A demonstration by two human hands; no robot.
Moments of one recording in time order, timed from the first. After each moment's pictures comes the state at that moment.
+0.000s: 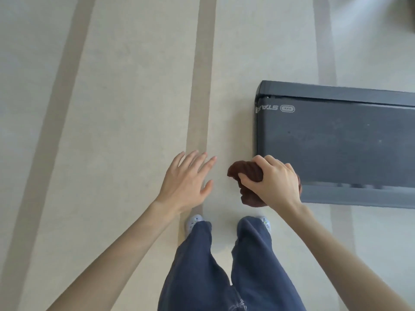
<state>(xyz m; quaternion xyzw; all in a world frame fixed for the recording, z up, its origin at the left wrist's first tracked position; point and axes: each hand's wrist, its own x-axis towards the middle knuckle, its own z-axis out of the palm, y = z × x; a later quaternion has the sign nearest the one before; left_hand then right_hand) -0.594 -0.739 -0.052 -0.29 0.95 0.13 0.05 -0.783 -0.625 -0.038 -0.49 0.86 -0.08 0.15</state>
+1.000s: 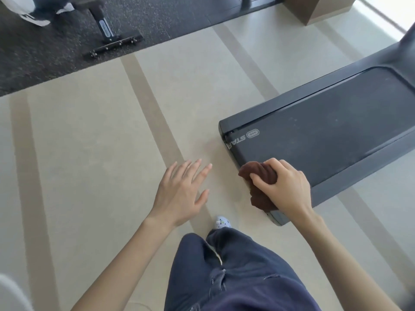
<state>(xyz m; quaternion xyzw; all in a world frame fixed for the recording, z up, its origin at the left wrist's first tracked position) -0.729 -0.973 0.017 -0.06 1.00 0.06 0.03 -0.860 -0.765 0.030 -0.21 0.95 -0.23 0.09</state>
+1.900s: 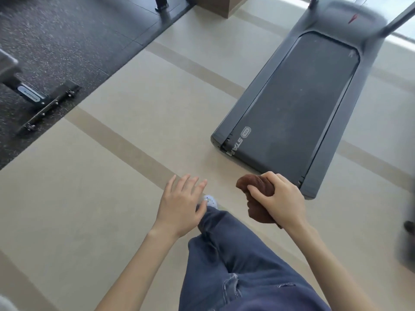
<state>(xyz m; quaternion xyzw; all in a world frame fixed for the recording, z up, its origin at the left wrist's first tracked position) -0.793 -1.282 0.001 0.16 0.98 0.07 0.05 -0.804 -1.041 0.023 0.07 0.95 -0.28 0.07</state>
